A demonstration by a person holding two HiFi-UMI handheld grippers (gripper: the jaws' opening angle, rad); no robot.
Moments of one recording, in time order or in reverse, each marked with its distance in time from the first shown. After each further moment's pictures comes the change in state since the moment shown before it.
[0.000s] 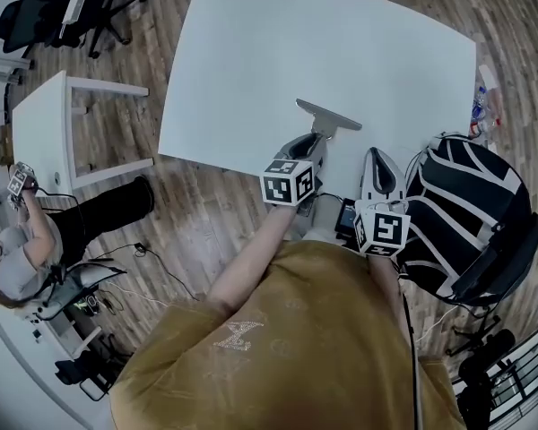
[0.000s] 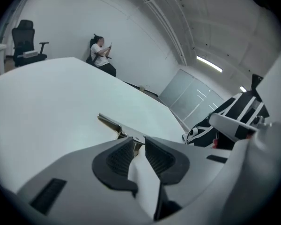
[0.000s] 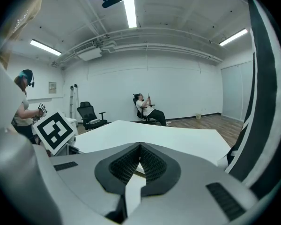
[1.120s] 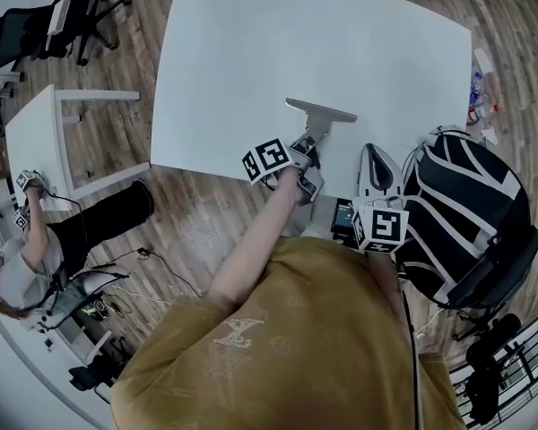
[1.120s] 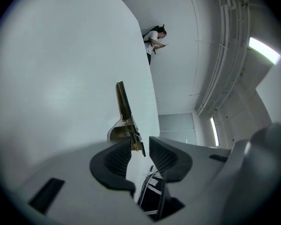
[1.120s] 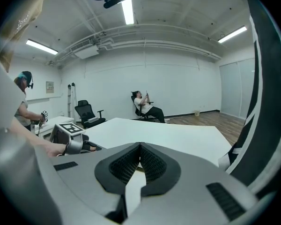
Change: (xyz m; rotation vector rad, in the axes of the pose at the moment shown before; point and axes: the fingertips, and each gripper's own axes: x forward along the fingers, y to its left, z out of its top) left arm 0.042 0.009 0.010 -0.812 -0.022 -0.250; right arm 0.015 -0.014 -0.008 0.021 0.032 -0.012
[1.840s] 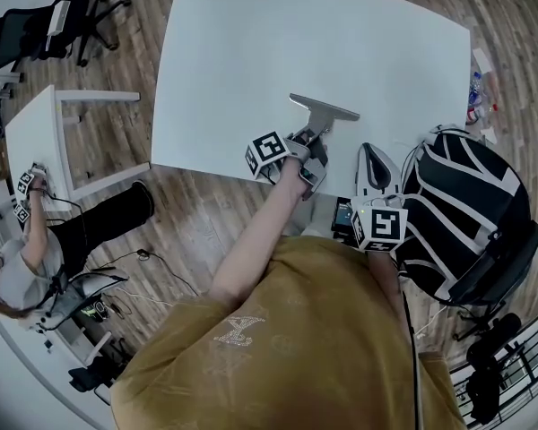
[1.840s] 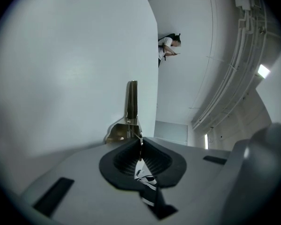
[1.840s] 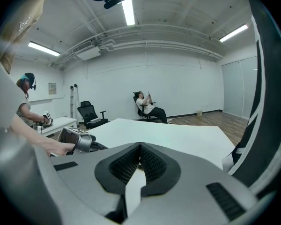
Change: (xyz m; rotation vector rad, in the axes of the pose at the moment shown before) left arm 0.011 -0.001 0.003 -0.207 -0.021 -0.065; right arm -0.001 0.007 0.000 -0.002 -0.006 0.029
